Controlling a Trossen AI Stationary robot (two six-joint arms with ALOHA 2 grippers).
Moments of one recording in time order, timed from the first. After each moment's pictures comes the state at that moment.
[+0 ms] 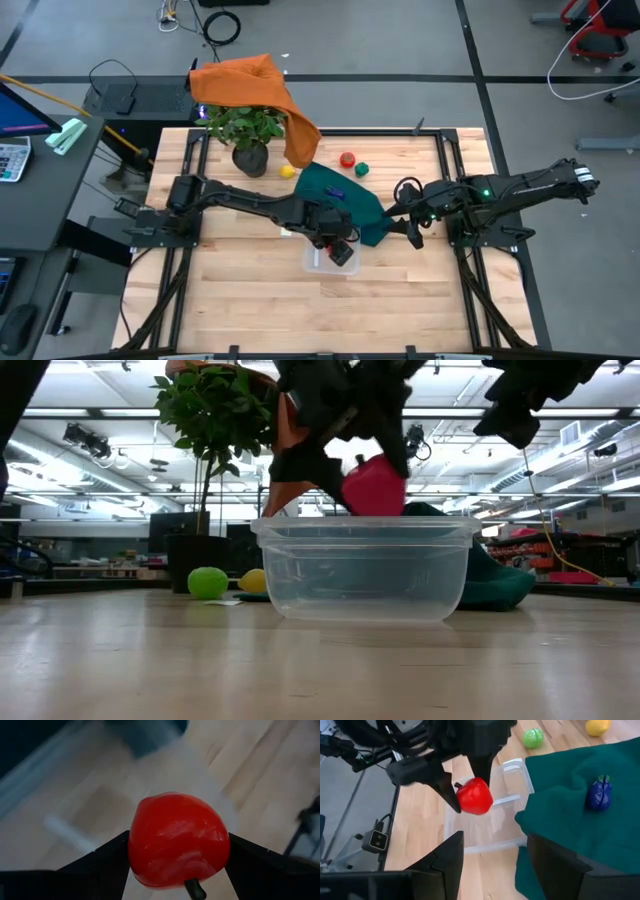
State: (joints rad) left arm -0.14 2.03 1.69 -0.72 0.05 -0.90; right arm 0.15 0.83 0.71 -0.44 0.00 0.44
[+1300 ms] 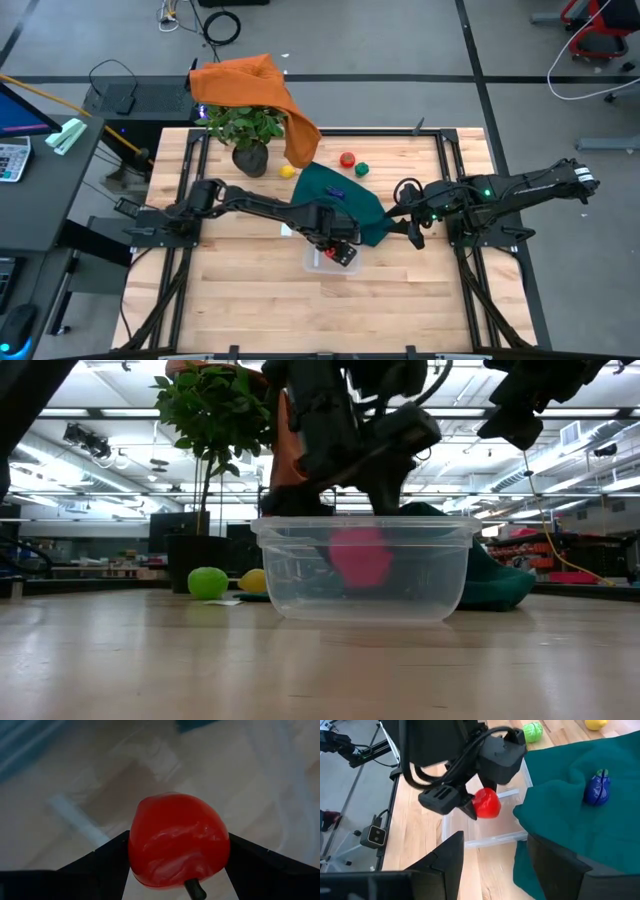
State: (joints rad) left arm -0.13 2.18 1.76 -0.80 0.06 -1.00; right arm 0.15 0.82 0.71 -0.47 0.00 0.44
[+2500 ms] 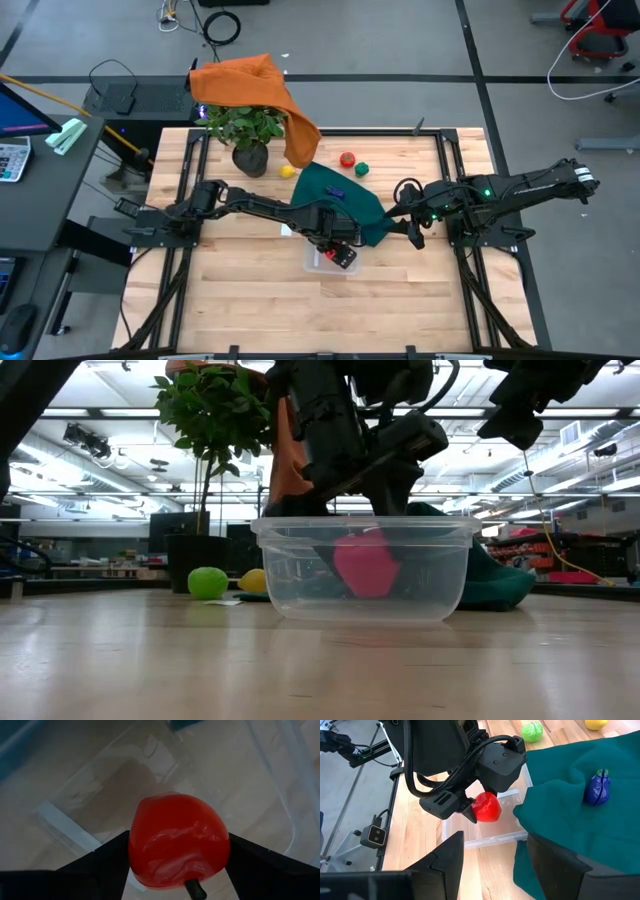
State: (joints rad) left arm -0.13 2.19 1.76 -0.77 0.06 -0.95; right arm 0.15 0.82 0.71 -0.47 0.00 0.44
